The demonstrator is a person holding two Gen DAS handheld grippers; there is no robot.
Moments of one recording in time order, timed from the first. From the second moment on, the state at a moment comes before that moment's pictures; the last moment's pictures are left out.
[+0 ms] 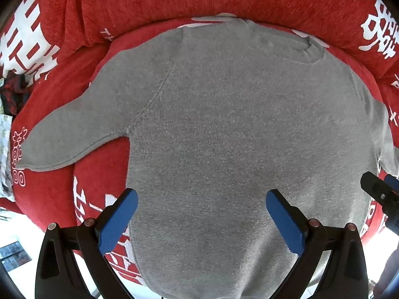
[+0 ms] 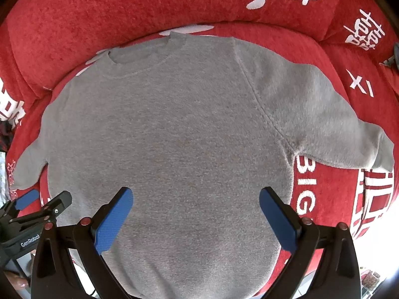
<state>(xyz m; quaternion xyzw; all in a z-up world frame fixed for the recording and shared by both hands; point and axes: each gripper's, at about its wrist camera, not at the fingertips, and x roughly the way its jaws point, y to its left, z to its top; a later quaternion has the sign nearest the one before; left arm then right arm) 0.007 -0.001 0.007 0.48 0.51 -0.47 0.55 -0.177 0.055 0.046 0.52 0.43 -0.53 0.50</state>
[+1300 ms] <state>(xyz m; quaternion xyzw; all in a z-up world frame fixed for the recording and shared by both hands) 0.030 0.007 0.009 0.45 0.50 -0.46 0.57 -0.161 0.050 0.051 0.52 0.43 -0.53 0.52</state>
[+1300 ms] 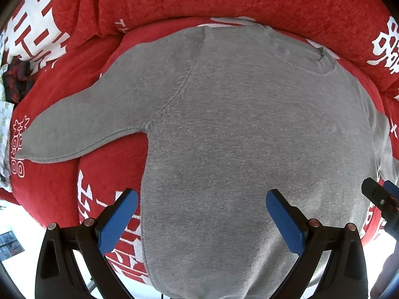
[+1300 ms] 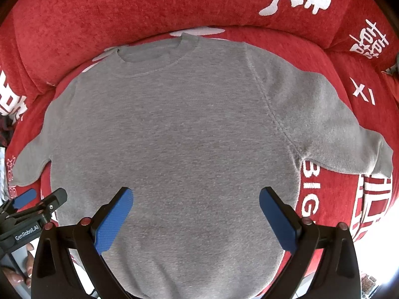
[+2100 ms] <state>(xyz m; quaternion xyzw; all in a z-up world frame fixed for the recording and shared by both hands) 0.049 0.013 0.007 0.44 0.51 -0.47 0.57 -0.146 0.048 0.058 0.50 0.44 -0.53 0.53</state>
